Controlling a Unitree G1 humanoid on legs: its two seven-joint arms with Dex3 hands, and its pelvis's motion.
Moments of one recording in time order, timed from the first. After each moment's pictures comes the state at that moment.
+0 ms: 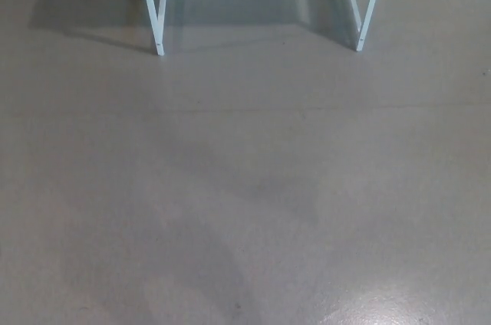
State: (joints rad) left_arm 0.01 0.50 0.36 1.08 -0.07 -0.06 -0.11; right_arm 0.07 -0.41 -0.45 1.09 0.10 -0.12 0.10
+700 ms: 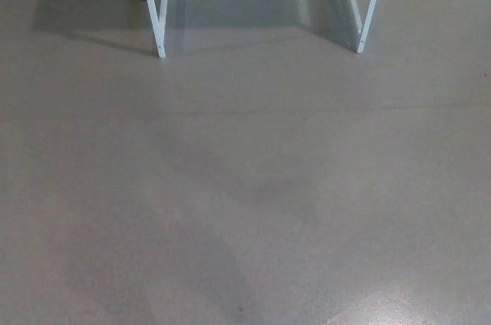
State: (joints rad) left_arm 0.01 0.51 0.29 1.11 -0.07 -0.12 -0.13; right_arm 0.07 -0.40 -0.42 1.09 0.12 -0.19 0.14
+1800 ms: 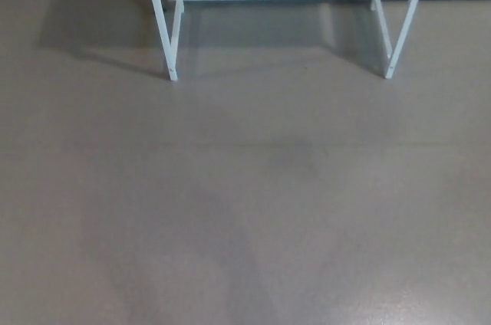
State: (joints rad) left_arm -0.03 0.52 0.19 1.18 -0.02 -0.20 -0.02; right_arm -0.01 -0.38 -0.30 1.08 0.08 -0.22 0.04
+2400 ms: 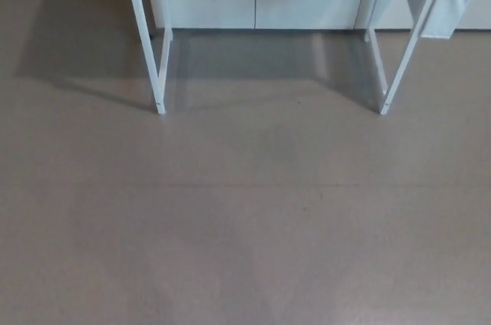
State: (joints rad) left_arm -0.02 0.53 0.17 1.20 -0.01 -0.22 -0.03; right_arm 0.00 -0.37 -0.26 1.11 0.08 -0.23 0.03
